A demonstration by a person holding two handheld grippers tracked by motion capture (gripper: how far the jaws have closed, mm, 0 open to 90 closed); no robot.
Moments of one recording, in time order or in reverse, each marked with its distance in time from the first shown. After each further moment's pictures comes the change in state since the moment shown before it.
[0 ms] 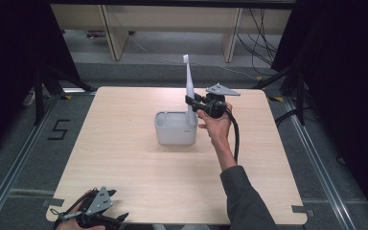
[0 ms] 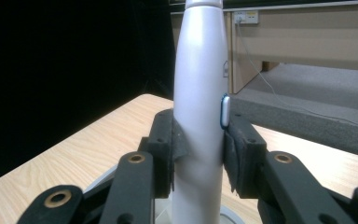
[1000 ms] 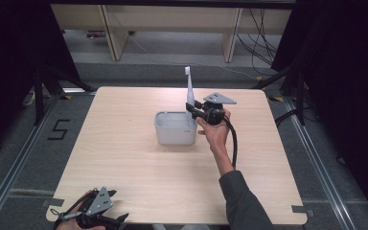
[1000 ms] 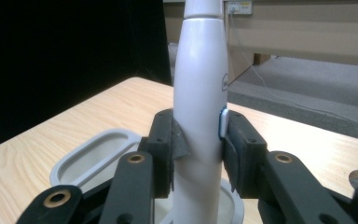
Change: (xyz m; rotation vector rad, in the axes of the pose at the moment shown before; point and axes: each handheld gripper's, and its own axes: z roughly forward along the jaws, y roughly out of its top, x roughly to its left) left arm 0.000 0.000 0.000 0.011 -0.004 0.017; right arm -0.003 -0.030 0.008 0.030 -0.032 -0.025
